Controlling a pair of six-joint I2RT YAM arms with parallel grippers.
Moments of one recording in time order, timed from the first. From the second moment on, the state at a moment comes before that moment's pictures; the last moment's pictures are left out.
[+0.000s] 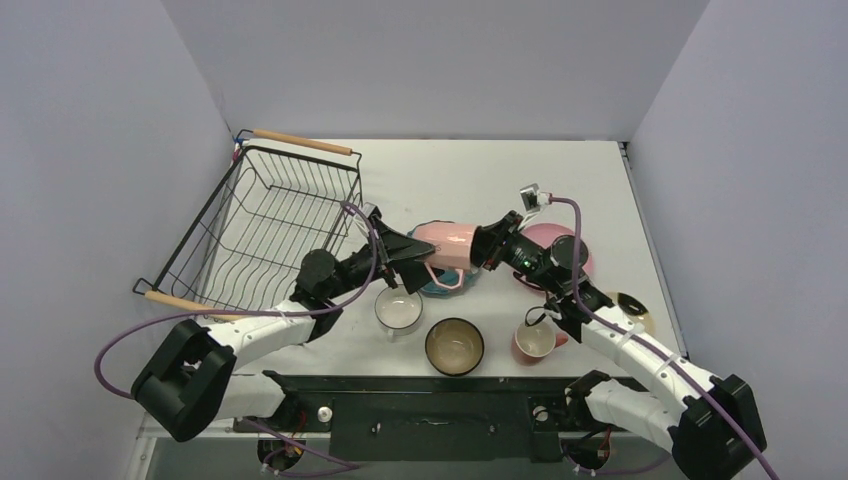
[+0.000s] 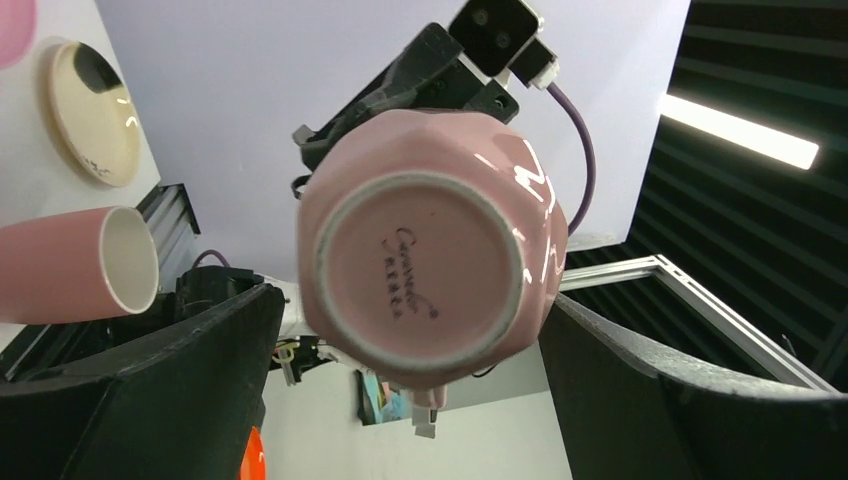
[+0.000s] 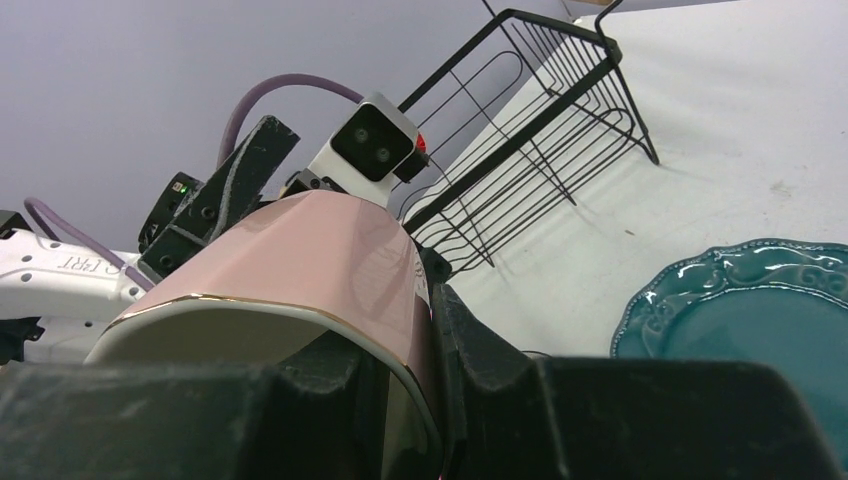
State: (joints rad) left arm -0.64 1.26 0.49 1.03 0.56 -1.76; right arm 0.54 0.98 0.59 0.52 -0.42 0.73
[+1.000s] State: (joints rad) left arm -0.68 1.14 0.51 0.86 0.42 -1.60; right arm 0.59 1.04 0.52 0.70 -0.43 0.78
